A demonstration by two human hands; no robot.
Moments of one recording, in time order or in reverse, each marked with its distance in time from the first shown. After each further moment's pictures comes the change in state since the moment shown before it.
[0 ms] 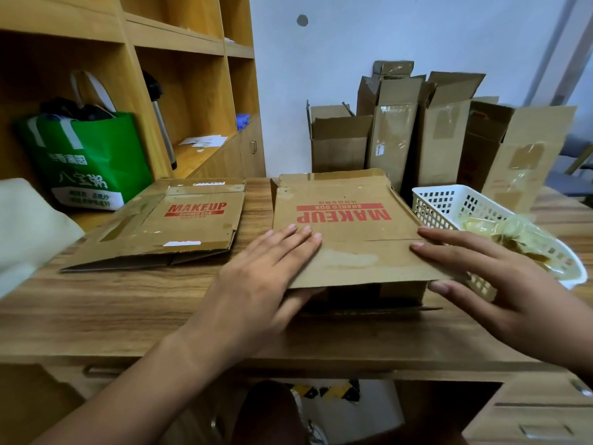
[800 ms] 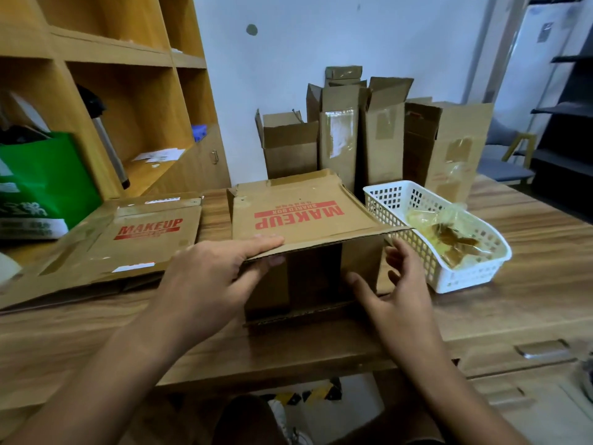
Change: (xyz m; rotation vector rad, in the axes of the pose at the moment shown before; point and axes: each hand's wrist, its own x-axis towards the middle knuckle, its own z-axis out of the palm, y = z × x) left_hand 0.030 0.007 -0.022 -0.224 0.039 -0.120; right_hand 0.001 -0.033 0.089 0.476 0.511 0.618
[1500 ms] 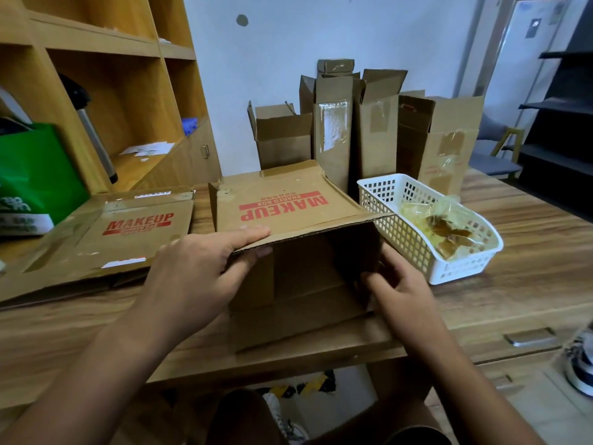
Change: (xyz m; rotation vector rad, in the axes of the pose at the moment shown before) left_hand -0.002 -0.008 0.005 0.014 0.042 0.004; right_hand 0.005 0.002 -0.010 0.158 -0.147 0.036
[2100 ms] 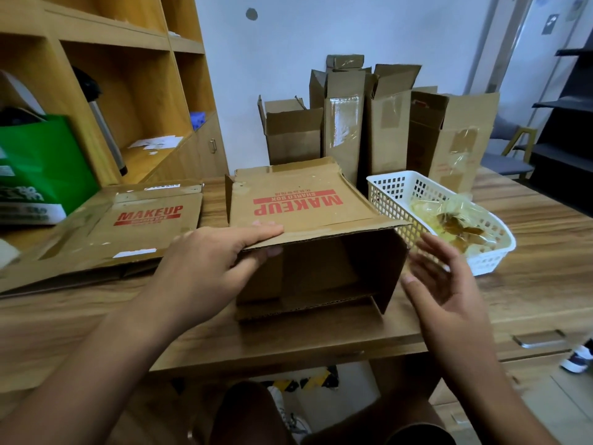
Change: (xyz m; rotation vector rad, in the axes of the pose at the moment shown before) left_hand 0.002 -0.002 -0.006 -0.060 -0.162 -0.054; right_hand -0.034 -0.010 -0.018 0.117 0.179 -0.114
